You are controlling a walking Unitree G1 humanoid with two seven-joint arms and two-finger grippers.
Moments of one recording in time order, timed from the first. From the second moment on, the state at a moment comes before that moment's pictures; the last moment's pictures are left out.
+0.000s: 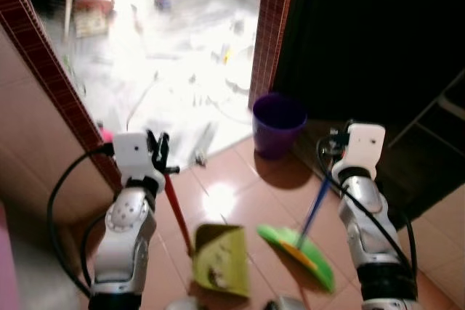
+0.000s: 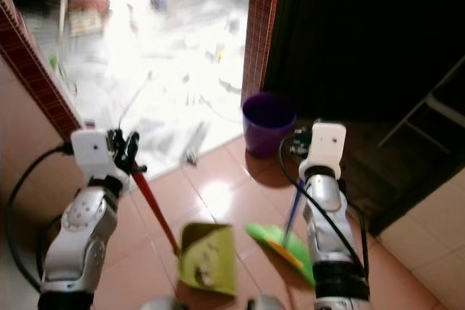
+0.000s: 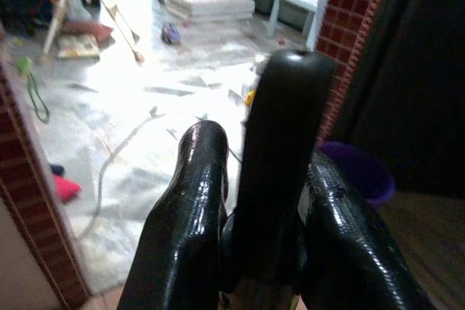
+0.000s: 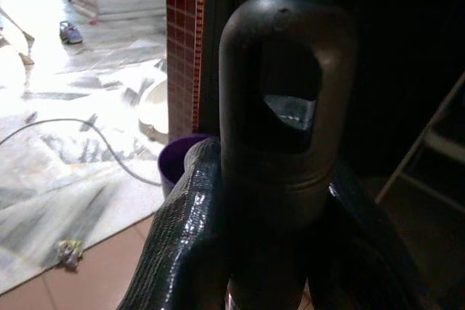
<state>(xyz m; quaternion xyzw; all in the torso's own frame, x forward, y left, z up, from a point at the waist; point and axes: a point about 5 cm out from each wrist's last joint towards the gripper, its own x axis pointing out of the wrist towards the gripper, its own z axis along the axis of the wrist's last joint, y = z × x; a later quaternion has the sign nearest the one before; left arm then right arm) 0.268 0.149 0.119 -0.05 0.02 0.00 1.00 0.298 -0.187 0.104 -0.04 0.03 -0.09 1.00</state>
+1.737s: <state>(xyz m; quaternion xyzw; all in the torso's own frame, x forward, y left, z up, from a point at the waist) 0.317 0.186 0.226 -0.01 -0.21 0.11 0.97 0.276 -0.173 0.084 -0.03 0.03 -0.01 1.00</state>
